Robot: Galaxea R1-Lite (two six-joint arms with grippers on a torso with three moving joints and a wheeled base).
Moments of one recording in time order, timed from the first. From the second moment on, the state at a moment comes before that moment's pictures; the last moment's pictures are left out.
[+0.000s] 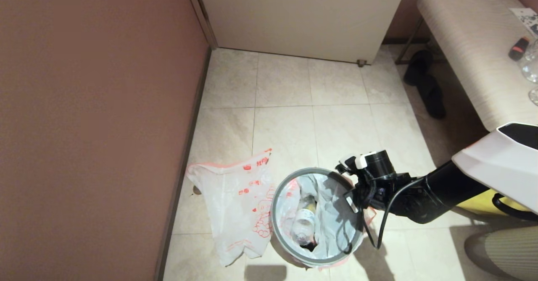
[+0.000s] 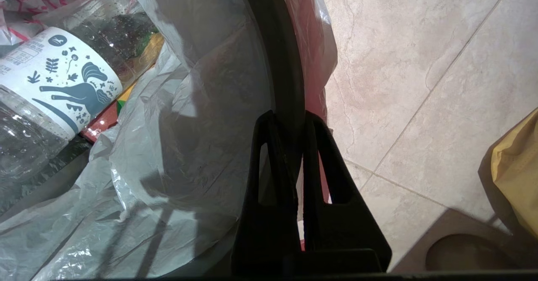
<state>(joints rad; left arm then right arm) 0.00 0.00 0.00 -0.03 0.01 -0.01 0.43 2.18 -1.06 -0.41 -0.25 -0.21</state>
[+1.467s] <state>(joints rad) 0.00 0.00 0.00 -0.03 0.01 -0.01 0.55 1.50 -0.92 -0.01 -0.23 0.15</state>
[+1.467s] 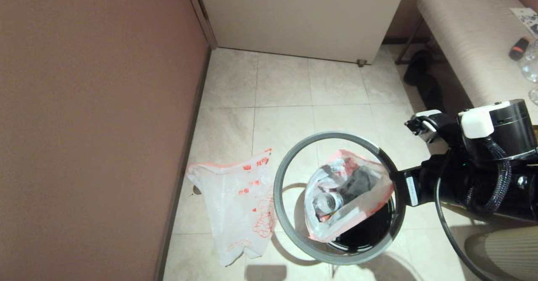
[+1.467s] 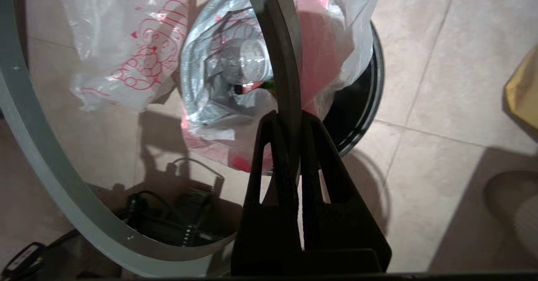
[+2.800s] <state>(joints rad) 0.00 0.00 0.00 -0.03 0.01 -0.01 0.27 1.89 -0.84 -0.35 -0.20 0.12</state>
